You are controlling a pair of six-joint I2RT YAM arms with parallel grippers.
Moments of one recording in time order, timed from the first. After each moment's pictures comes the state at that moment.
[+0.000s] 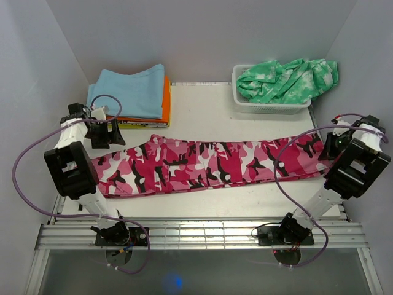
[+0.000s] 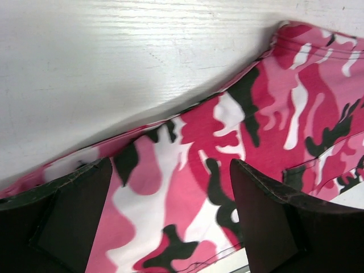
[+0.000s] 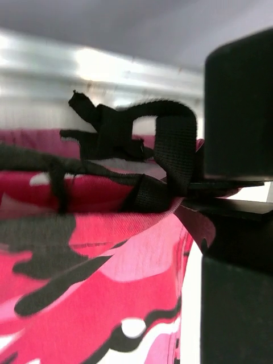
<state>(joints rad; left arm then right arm) 0.37 1.78 1.34 -0.79 0.50 0.25 -0.64 1.85 1.36 -0.90 -0.41 -0.52</state>
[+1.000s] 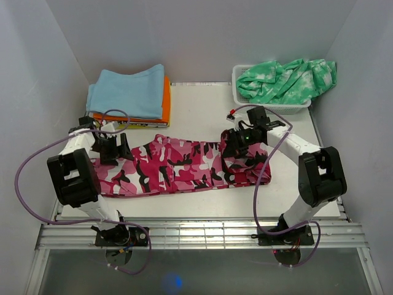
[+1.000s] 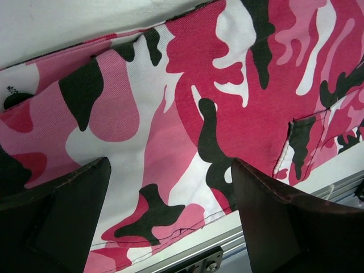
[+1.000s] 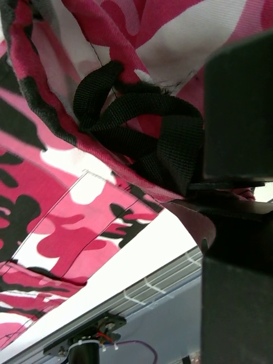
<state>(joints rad) 0.32 1.68 1.13 -0.84 0.50 0.22 0.32 1.64 1.10 -0.53 -0.77 -0.06</state>
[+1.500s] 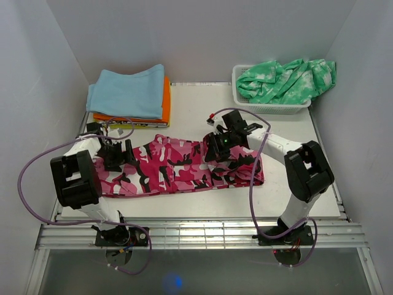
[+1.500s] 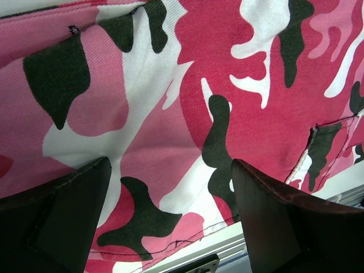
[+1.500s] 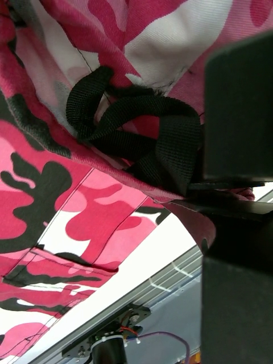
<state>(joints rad) 0.27 1.66 1.01 -0.74 0.43 0.13 0.55 1.73 1.16 -0.39 -0.63 0.21</state>
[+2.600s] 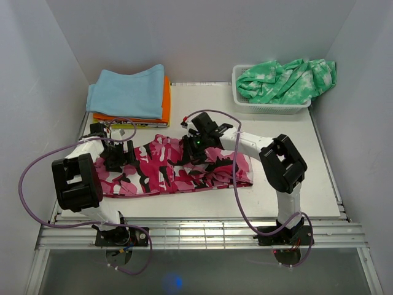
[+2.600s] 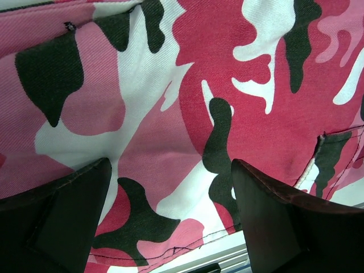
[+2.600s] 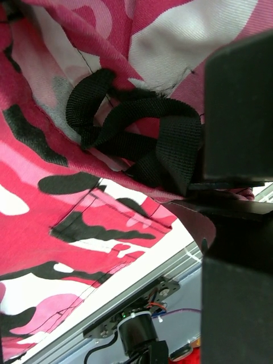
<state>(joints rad) 0.23 1.61 0.95 -0.68 0.38 0.08 0.77 1.95 1.40 -0.37 -0.53 0.40</state>
